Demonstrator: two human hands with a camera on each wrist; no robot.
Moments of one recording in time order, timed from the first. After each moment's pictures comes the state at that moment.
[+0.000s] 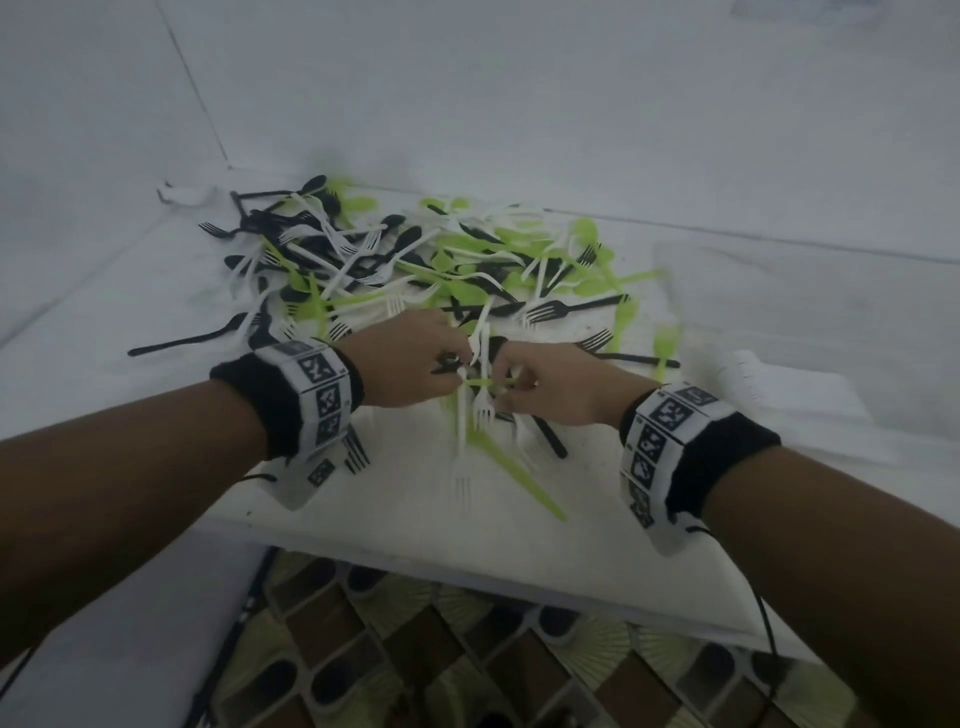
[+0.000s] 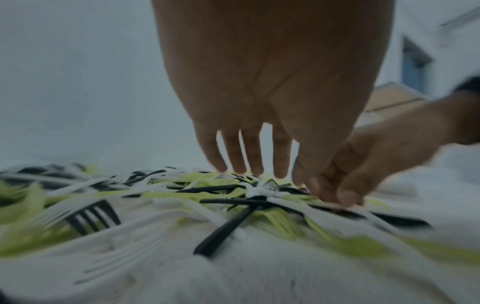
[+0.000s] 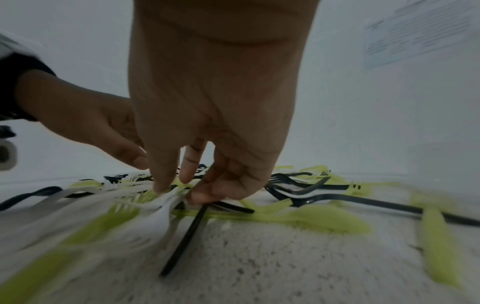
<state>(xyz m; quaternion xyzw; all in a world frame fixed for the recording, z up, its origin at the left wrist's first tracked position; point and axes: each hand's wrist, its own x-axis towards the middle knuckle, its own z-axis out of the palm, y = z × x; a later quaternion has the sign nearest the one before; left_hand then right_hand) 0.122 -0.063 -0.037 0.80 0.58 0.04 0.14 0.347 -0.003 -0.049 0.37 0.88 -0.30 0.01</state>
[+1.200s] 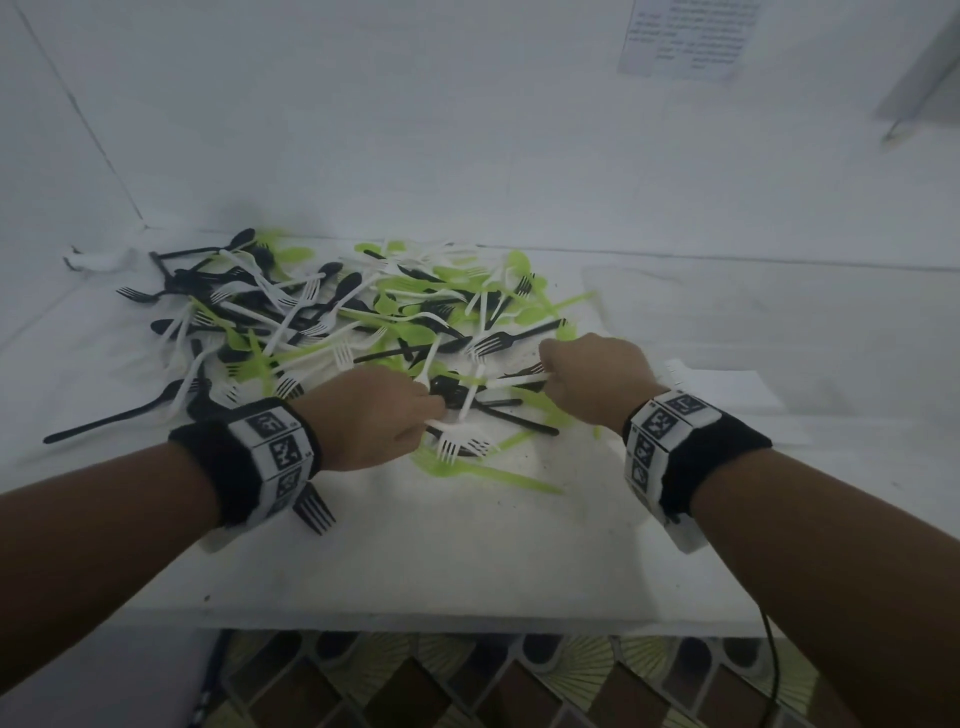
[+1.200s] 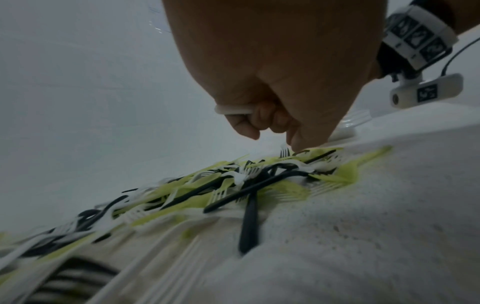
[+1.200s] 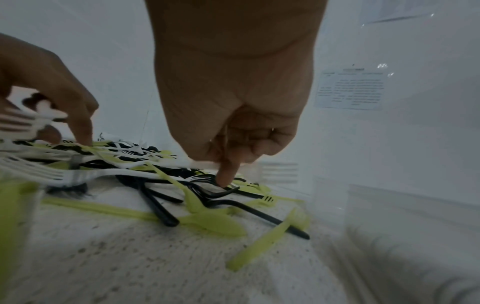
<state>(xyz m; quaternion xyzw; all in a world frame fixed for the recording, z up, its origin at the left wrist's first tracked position) 0.121 -0.062 -0.037 0.91 0.42 0.00 -0.01 0.397 0.011 -0.026 0.55 0.83 0.02 0.03</state>
